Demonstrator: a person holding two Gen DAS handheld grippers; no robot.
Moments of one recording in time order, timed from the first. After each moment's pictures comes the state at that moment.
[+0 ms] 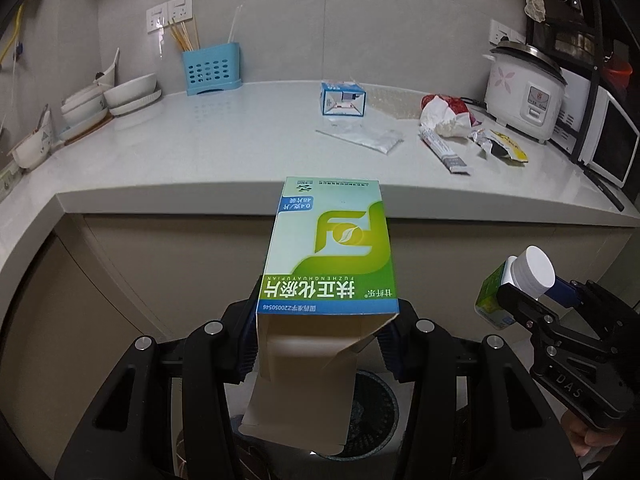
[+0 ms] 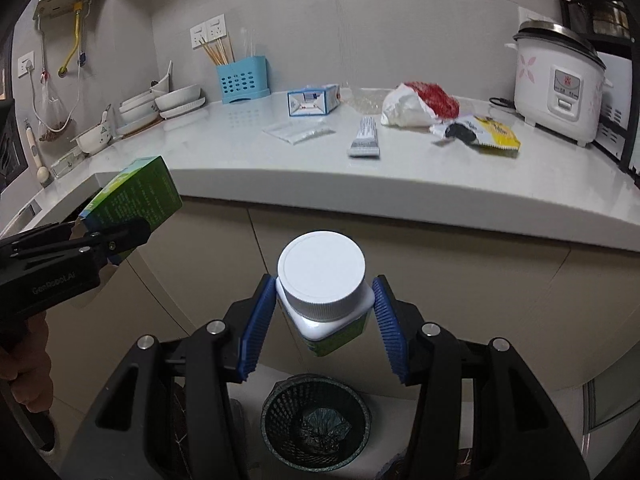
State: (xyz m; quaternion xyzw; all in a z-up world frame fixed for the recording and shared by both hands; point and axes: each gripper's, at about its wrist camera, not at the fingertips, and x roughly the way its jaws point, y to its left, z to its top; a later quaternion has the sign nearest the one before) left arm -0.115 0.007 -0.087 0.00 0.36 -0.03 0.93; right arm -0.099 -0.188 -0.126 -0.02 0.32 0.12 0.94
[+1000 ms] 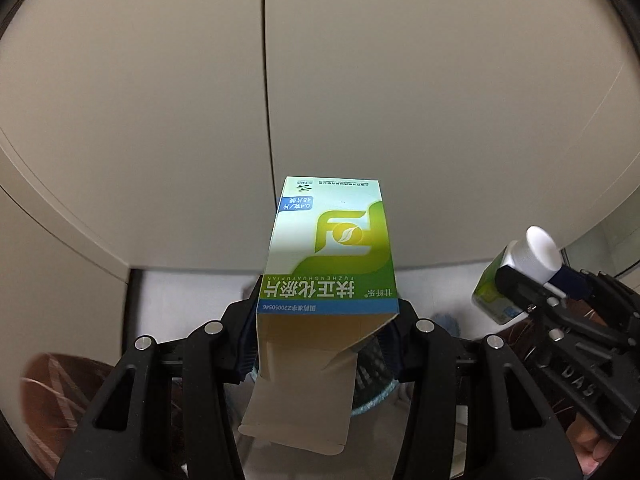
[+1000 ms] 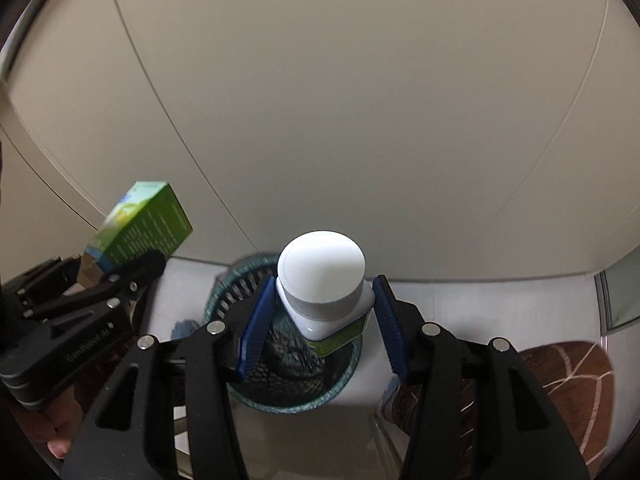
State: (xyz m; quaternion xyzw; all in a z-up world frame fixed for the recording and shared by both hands) left arm -0.084 -0.030 -0.399 -0.01 0.52 -0.07 0.85; right arm -0.076 -0.222 -0.407 0.00 0.50 0.04 0.86
